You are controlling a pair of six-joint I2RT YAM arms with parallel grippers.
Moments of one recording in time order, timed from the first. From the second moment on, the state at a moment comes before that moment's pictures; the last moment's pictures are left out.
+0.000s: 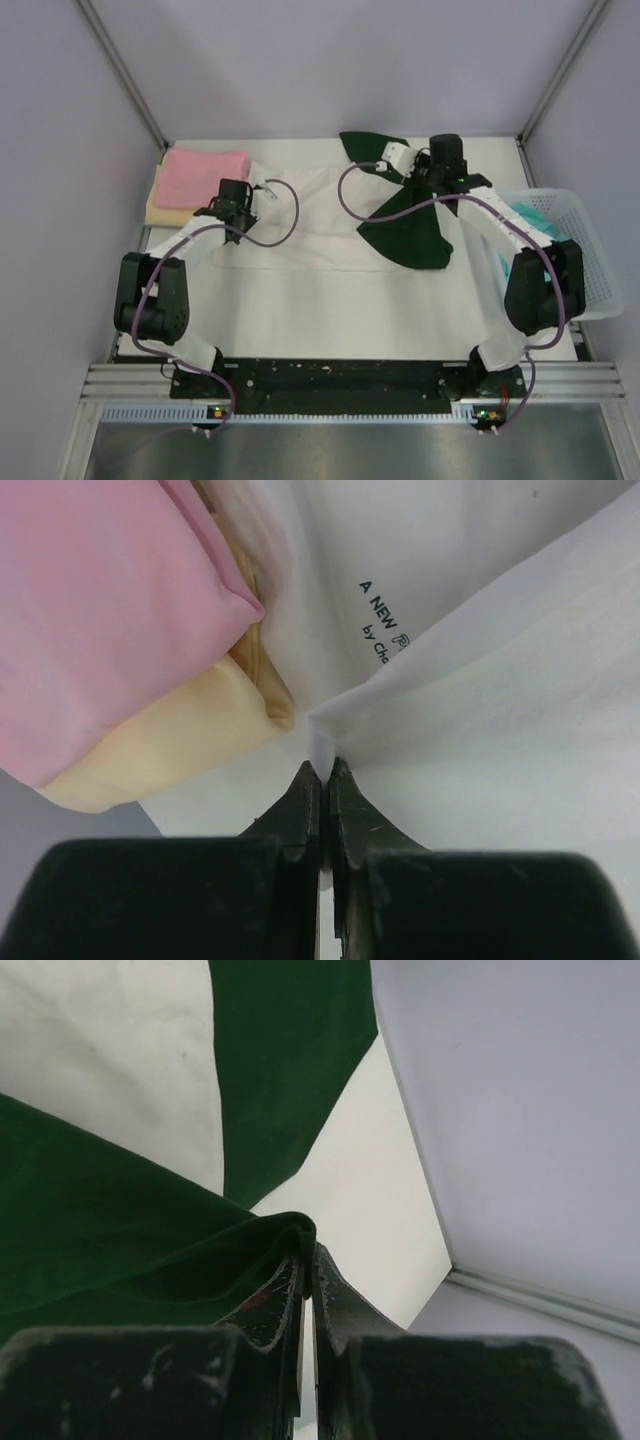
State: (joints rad) left arm -0.18 1.59 1.01 -0.36 -0.16 0.65; right arm 0.28 1.61 1.28 -0.26 -0.01 -1.00
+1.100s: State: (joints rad) left arm -0.19 1.34 1.02 -0.45 -0.01 0.85; right arm 0.27 1.48 1.27 -0.45 0.21 0.04
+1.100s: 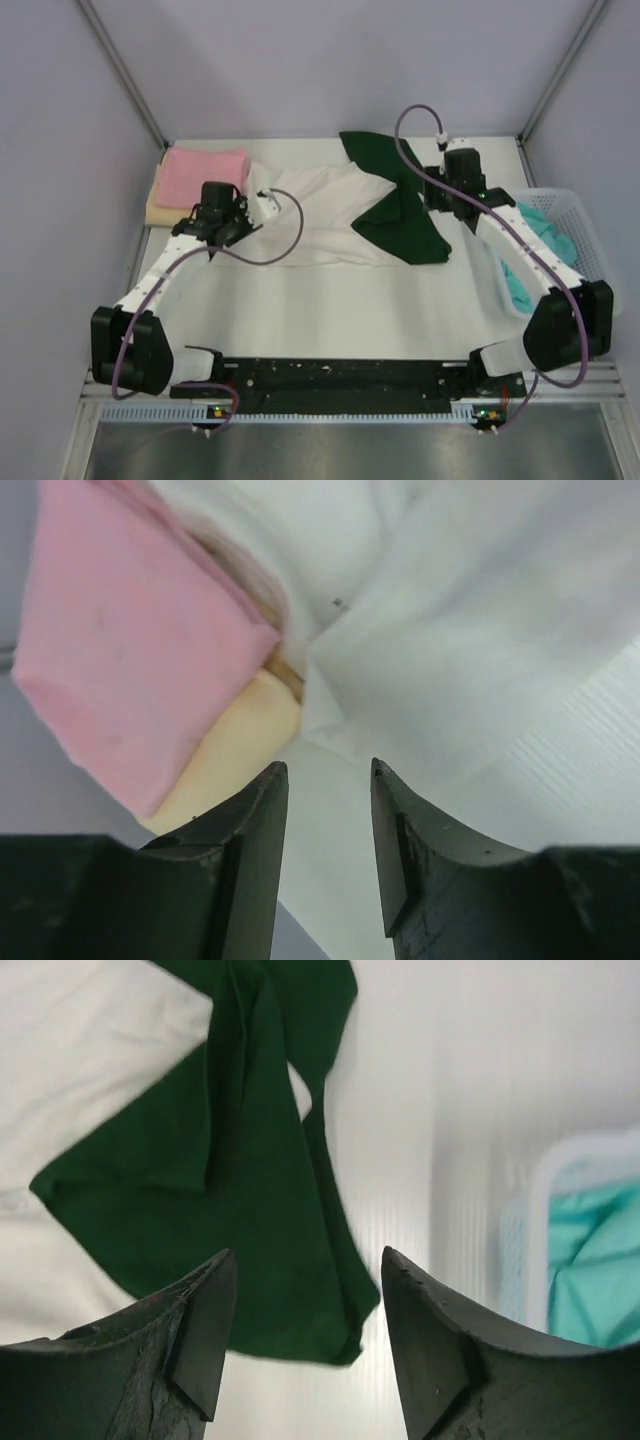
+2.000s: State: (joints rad) left arm -0.19 1.56 0.74 -0.19 -0.14 1.04; right arm 0.20 1.45 0.72 -0.28 0.21 0.56
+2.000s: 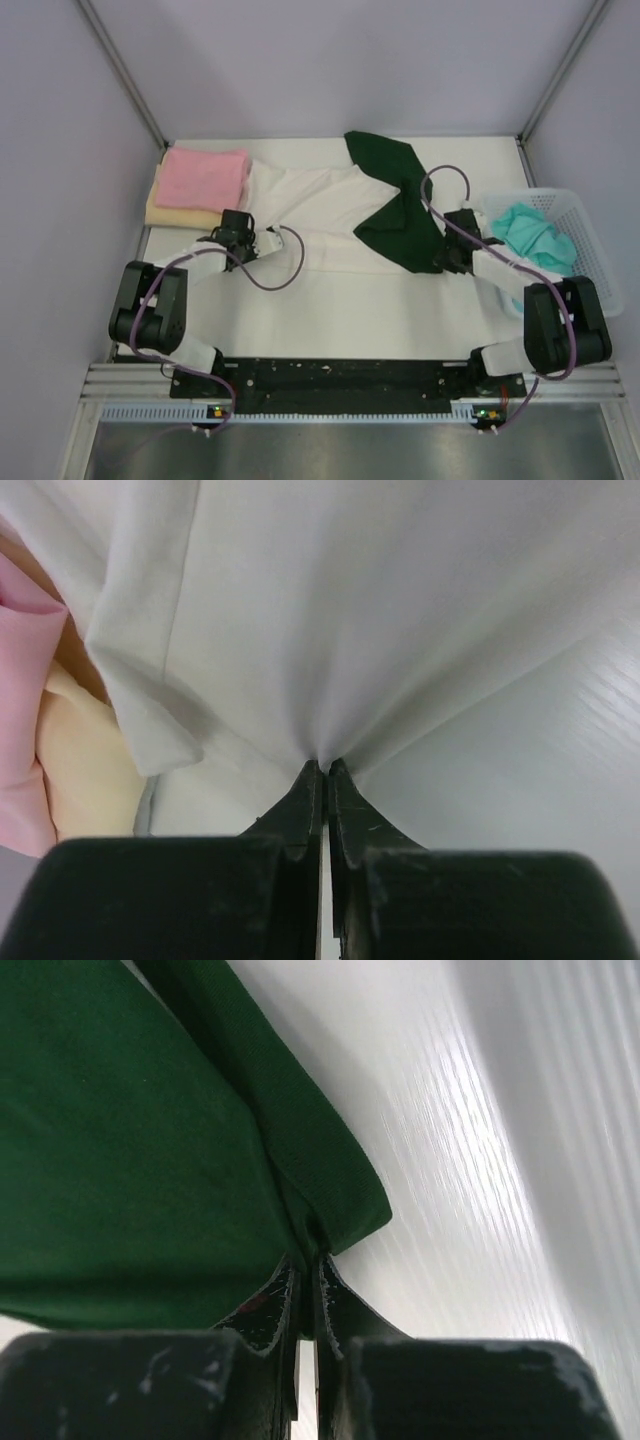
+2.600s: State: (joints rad) left arm -0.19 1.20 0.64 -0.72 -0.04 0.97; right arm 0.25 0.89 0.62 -0.85 0.12 0.79
